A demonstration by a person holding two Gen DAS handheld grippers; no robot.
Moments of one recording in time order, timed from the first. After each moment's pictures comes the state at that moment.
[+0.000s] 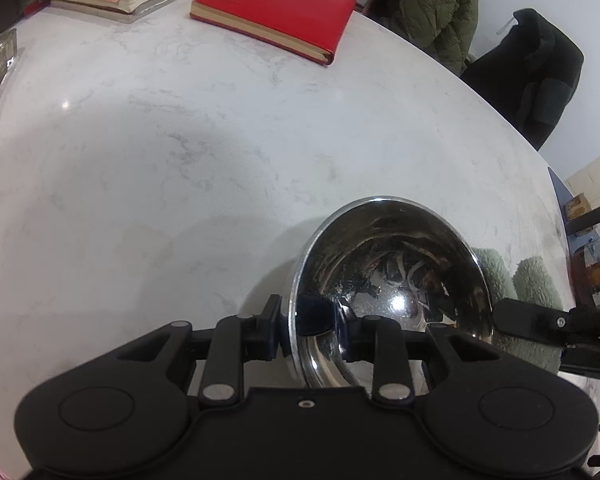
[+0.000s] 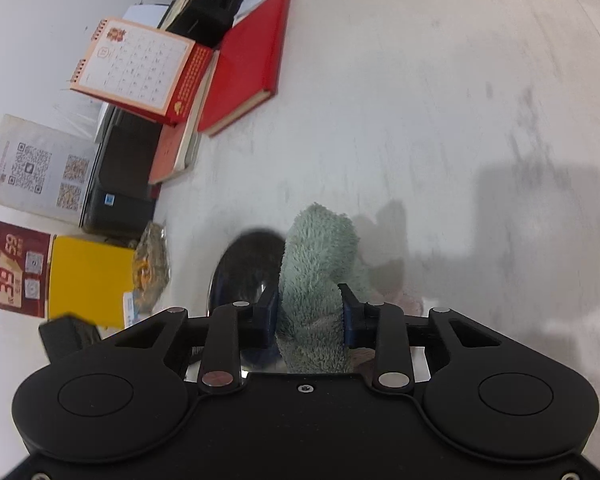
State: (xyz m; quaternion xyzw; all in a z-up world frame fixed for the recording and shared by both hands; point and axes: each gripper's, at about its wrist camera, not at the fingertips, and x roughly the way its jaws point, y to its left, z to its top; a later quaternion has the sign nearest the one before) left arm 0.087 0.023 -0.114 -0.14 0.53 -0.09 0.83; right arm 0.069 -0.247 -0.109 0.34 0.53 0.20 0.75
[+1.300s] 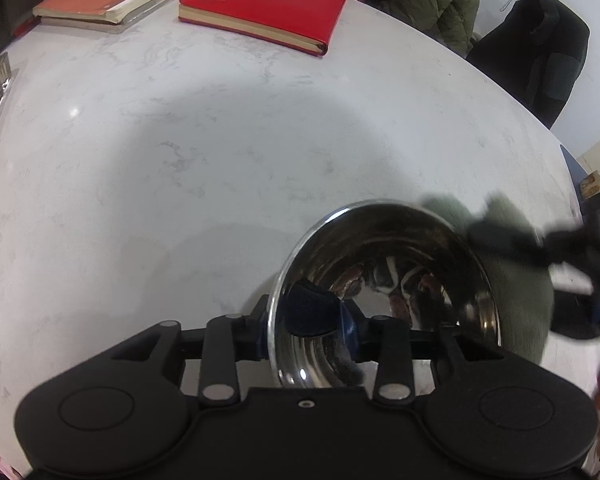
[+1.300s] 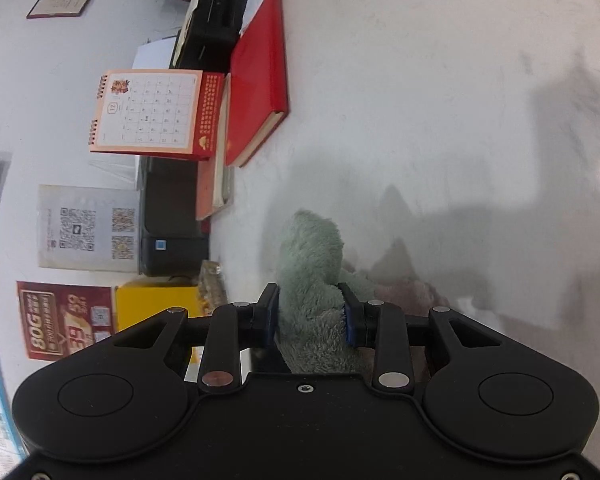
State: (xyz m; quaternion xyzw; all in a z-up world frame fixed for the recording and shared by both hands) left arm 0.093 0.009 -0.112 -0.10 0.54 -0.08 0.83; right arm 0.091 -0.261 -0.163 0.47 0.51 0.23 0.68
